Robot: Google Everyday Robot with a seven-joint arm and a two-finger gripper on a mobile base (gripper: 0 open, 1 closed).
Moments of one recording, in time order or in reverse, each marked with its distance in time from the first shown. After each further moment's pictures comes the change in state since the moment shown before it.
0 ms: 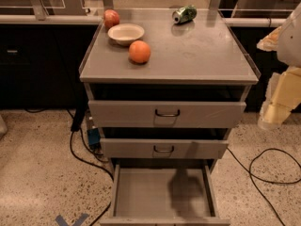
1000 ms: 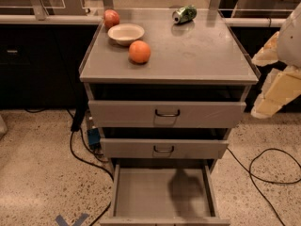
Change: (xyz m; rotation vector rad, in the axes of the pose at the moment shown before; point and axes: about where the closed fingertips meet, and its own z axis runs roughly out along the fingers) arm 0.000 0.000 0.000 0.000 0.000 0.000
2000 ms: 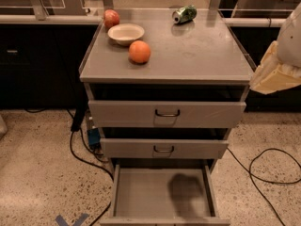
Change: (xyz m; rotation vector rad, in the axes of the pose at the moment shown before) arm 0.000 0.000 0.000 0.000 0.000 0.000
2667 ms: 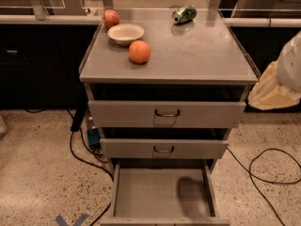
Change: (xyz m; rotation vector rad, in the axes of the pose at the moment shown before) arm 0.017 0.007 0.035 0.007 -0.064 -0.018
